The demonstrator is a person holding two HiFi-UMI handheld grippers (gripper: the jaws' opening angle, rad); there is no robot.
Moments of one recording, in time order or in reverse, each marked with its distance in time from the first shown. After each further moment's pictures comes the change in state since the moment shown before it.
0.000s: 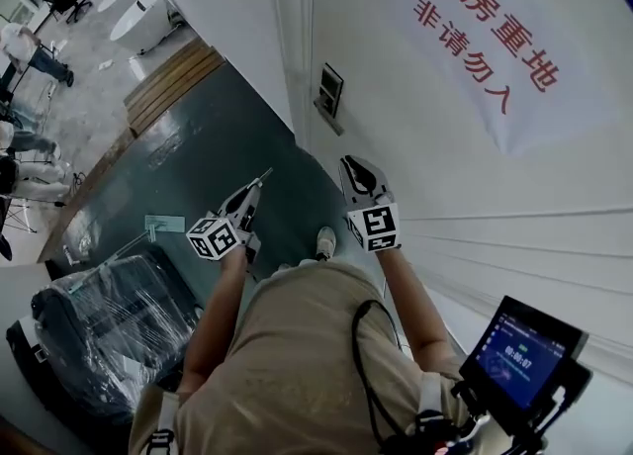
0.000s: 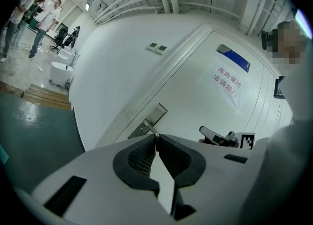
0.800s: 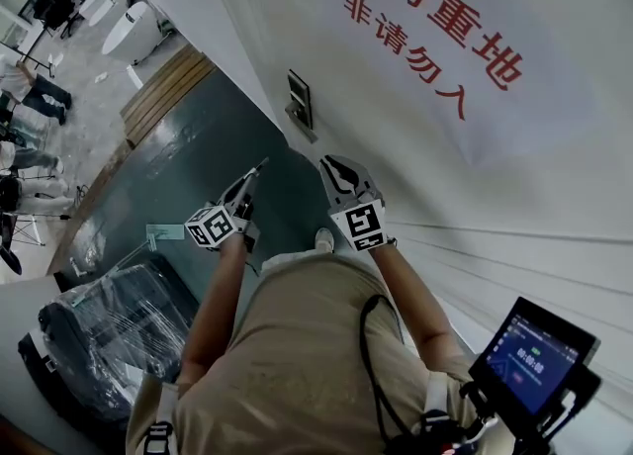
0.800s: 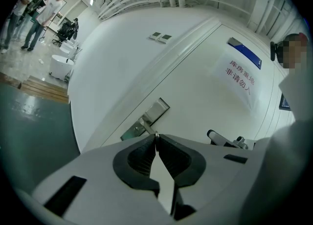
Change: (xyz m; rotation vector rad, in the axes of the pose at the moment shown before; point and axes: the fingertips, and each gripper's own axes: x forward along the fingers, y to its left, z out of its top) left arm 0.089 -0.009 -0.006 -0.057 0.011 0.003; right arm 0.004 -0.041 -0.007 -0.037 -0.008 0.080
